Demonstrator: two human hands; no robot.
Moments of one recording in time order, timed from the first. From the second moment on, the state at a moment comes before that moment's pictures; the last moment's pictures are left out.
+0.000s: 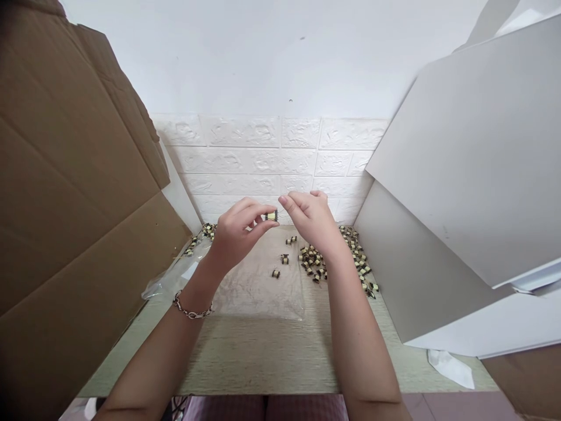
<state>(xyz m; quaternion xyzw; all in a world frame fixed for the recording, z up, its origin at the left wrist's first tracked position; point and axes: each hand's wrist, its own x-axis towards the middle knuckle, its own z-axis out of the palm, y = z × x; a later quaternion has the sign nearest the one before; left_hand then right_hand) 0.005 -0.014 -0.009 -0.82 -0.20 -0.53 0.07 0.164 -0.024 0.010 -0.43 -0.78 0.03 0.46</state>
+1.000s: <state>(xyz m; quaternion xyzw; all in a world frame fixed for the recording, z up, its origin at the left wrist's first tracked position) 0.019 -0.014 -0.010 -0.51 -0.18 -0.55 -0.63 0.131 -0.011 -0.008 -0.32 -0.65 0.32 0.62</state>
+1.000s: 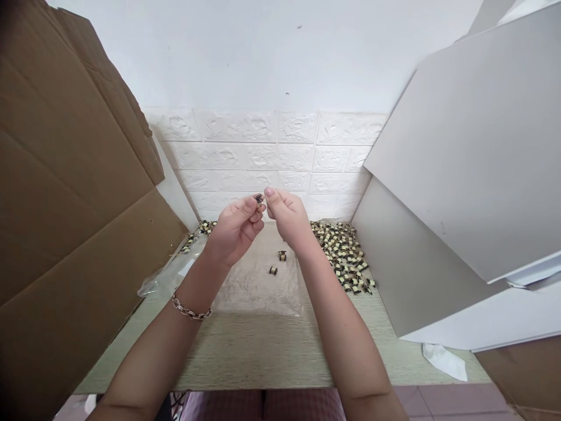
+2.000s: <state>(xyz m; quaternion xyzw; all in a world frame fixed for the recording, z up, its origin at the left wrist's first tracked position) -0.001 -0.004 -0.009 -0.80 -0.33 -0.31 -0.39 0.152 0.001 -0.015 -0.46 -0.79 0.18 0.36</state>
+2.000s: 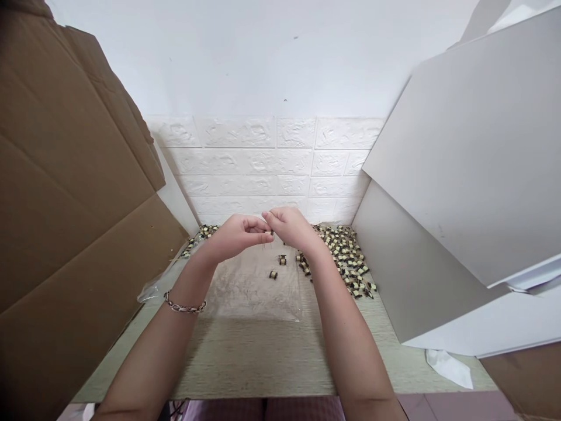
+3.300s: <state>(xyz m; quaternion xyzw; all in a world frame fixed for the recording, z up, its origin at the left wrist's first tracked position) 0.015 -0.019 -0.013 -0.70 -0.31 -0.61 0.20 0.127 -0.024 -0.004 -0.44 -0.70 -0.26 0.50</state>
